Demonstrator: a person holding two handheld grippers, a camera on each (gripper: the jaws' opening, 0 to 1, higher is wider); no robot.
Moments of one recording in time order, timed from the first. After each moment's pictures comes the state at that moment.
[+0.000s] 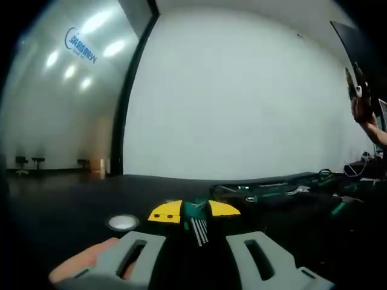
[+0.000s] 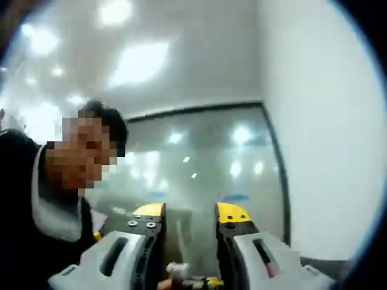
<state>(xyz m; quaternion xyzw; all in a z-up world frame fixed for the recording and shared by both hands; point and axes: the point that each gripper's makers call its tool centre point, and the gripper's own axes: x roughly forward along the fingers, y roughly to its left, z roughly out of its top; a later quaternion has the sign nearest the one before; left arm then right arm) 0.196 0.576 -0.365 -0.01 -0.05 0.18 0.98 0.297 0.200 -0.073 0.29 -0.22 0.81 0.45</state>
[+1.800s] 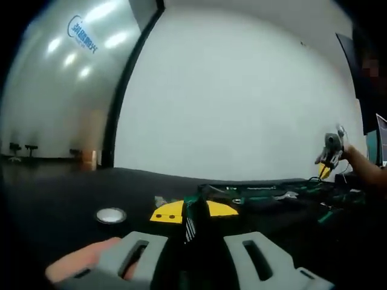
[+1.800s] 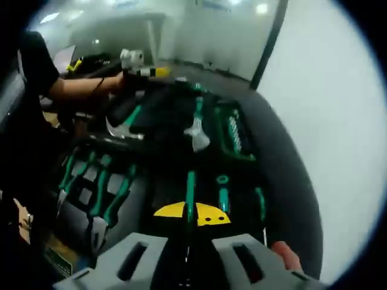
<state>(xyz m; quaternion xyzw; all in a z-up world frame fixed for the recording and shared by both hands) 0.197 0.568 -0.363 -0.04 -0.05 0.16 0.99 0.451 0.257 -0.397 -0.41 0.13 0.75 0.50</state>
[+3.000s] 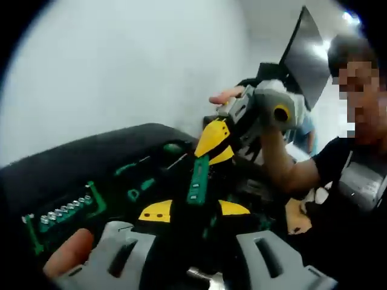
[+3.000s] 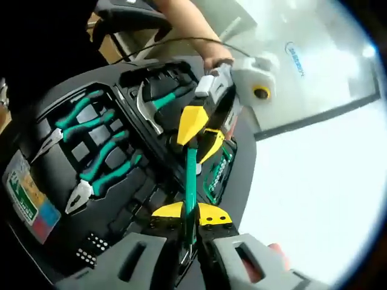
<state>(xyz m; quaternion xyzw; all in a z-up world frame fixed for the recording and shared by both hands) 0.380 0.273 -0.326 -0.10 0.21 -0.42 0.88 0.408 0.254 -0.314 -0.58 -0.23 0.69 0.38</state>
